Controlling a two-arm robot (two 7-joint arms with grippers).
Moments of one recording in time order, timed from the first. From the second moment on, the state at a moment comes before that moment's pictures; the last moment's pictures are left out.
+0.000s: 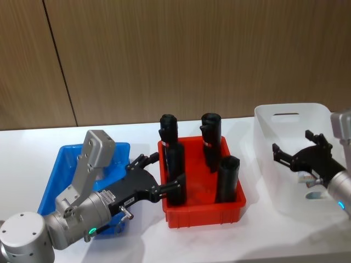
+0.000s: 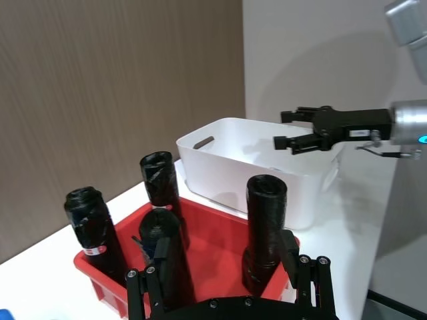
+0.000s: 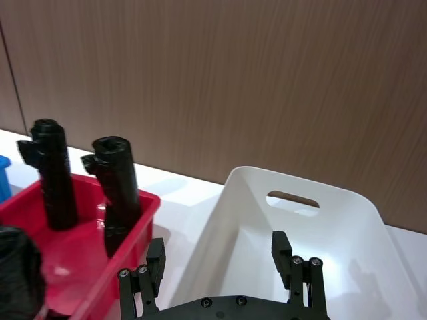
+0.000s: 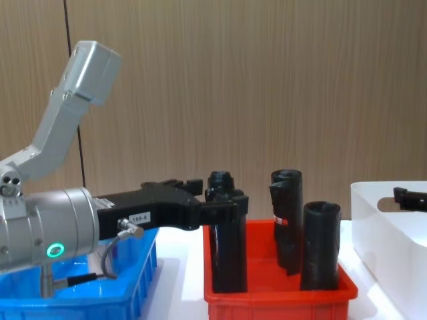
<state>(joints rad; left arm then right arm) -0.38 0.35 0.37 -1.34 -0.38 0.01 -0.62 0.29 0.37 -0.21 -1.37 0.22 0.07 0.17</state>
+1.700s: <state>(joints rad) -0.24 0.38 0.45 -1.63 -0.20 0.01 -0.01 -0.01 0.34 -0.23 -1.77 0.29 0.03 0.07</state>
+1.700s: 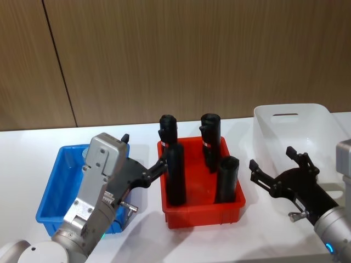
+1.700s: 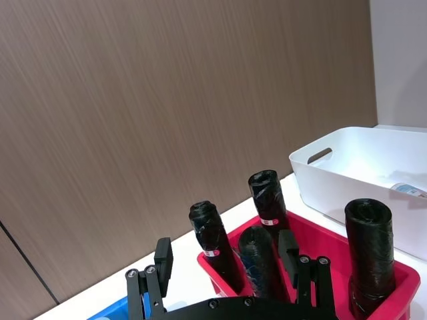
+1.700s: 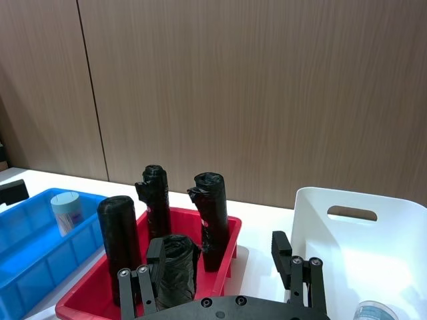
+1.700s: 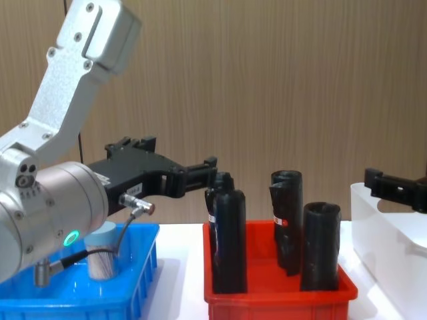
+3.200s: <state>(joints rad) -0.24 0.38 0.45 -1.63 -0.20 0.01 -0.01 0.11 0.30 -0.25 -1.61 0.22 0.14 0.29</state>
